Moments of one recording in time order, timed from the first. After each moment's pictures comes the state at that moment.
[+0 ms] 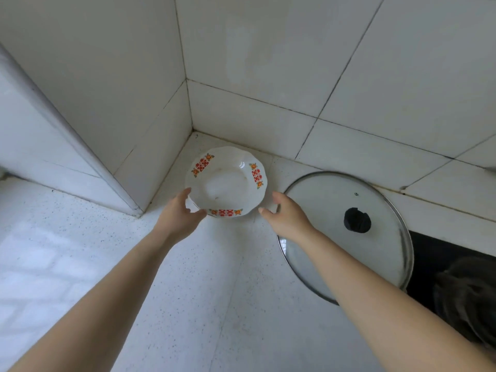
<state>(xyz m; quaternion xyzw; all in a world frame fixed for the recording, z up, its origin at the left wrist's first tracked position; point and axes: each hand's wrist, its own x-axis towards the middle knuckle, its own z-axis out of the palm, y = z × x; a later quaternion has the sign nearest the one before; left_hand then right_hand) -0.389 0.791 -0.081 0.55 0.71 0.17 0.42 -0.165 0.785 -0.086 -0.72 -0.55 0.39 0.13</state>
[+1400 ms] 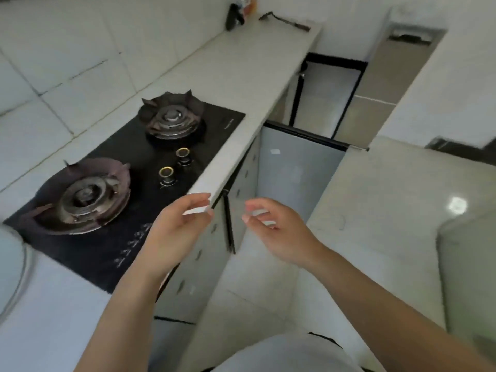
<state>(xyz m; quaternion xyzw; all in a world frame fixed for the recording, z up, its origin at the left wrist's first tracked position) 0.043 0.259 0.025 0.82 0.13 -0.02 0.55 0.070 0.071 0.008 -0.84 -0.11 0.15 0.52</state>
